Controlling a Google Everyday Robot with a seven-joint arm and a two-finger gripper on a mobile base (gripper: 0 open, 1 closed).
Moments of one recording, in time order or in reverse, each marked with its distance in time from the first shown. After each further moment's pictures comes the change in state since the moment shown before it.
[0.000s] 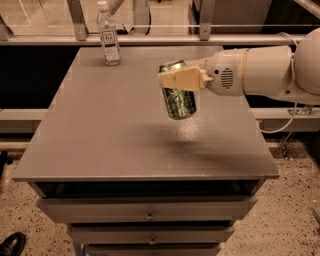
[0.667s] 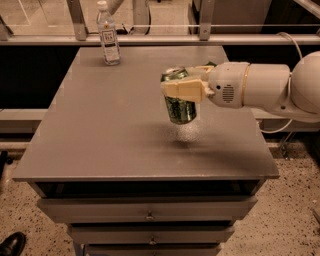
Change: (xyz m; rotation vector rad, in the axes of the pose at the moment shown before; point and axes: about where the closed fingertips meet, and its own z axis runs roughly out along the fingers) arm 0.019 -0.010 0.001 -0.018 -0.073 -0.088
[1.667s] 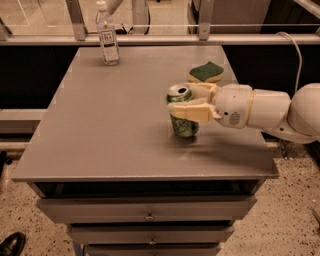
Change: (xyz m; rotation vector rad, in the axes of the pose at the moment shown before) arm 0.043 -0.003 -0.008 -0.113 -0.099 -0.145
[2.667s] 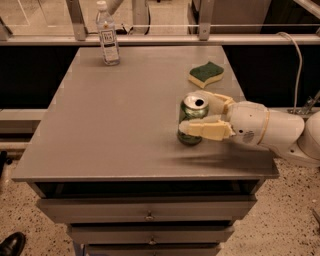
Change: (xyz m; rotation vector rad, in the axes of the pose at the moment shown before) arm 0.019 0.010 -0.033 -0.003 -0.121 0.027
